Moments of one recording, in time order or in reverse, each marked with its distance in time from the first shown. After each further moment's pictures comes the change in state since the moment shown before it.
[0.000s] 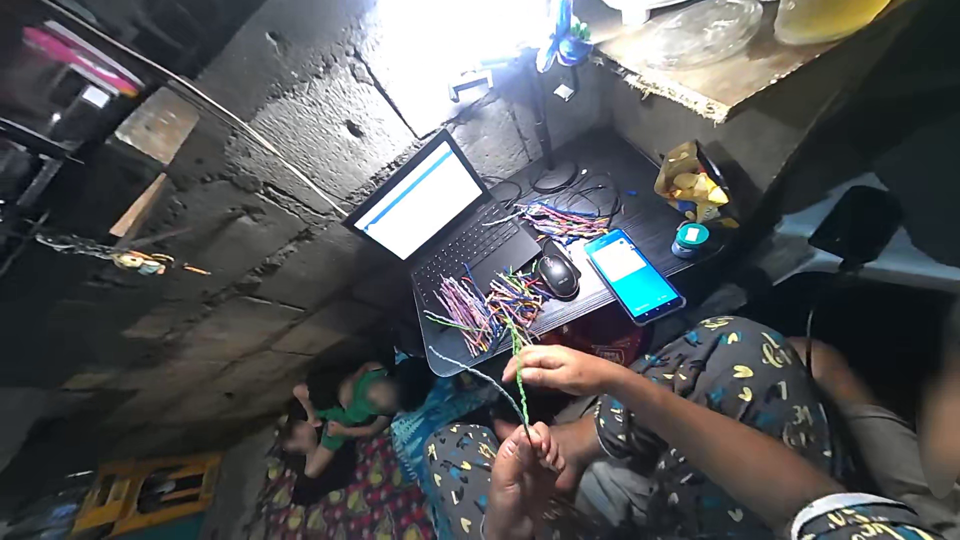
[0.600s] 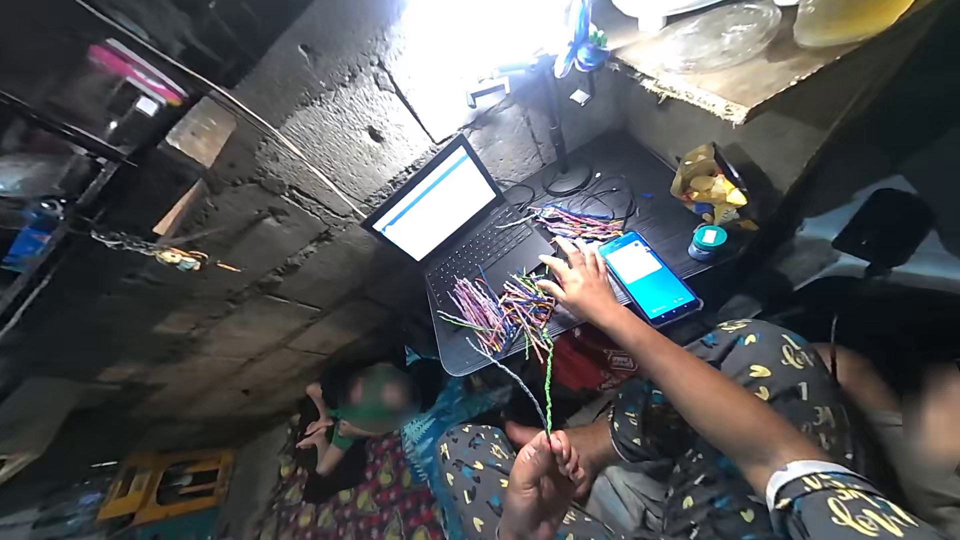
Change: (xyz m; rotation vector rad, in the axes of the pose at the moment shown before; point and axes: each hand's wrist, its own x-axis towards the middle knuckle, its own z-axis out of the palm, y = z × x) left_hand -0.008 -0.003 -0.003 -0.082 -0.002 -0.107; right_hand 0.048 0.032 -0.074 -1.062 0.672 0.295
